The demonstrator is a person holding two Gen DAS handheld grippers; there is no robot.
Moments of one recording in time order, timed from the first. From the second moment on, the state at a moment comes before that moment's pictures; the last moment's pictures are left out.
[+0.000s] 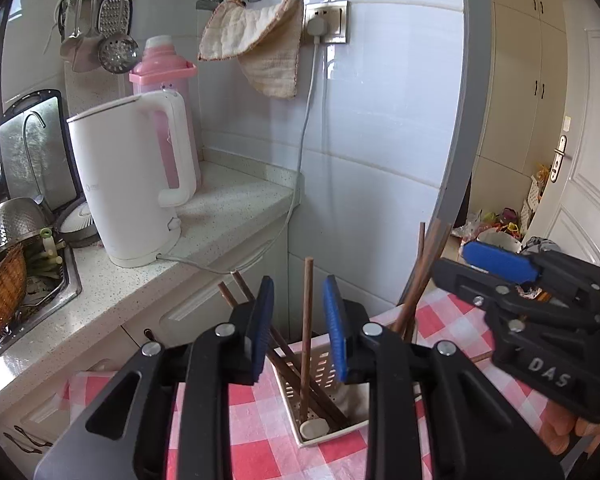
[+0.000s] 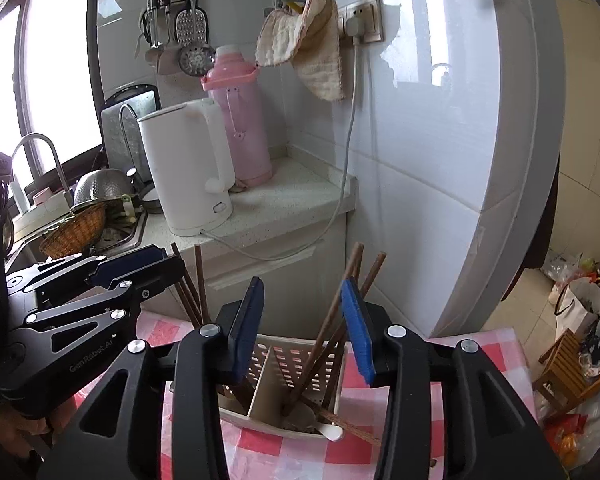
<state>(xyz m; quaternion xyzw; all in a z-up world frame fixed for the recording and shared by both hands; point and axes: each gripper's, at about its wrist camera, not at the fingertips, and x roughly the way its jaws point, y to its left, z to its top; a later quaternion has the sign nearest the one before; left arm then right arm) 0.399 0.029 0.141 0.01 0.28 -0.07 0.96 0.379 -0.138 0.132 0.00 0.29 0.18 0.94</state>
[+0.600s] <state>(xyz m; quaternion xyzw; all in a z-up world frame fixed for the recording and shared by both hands) 0.284 0.048 0.145 -0.04 0.21 -0.06 0.97 0.248 -0.182 0.148 0.00 0.19 0.19 0.96</state>
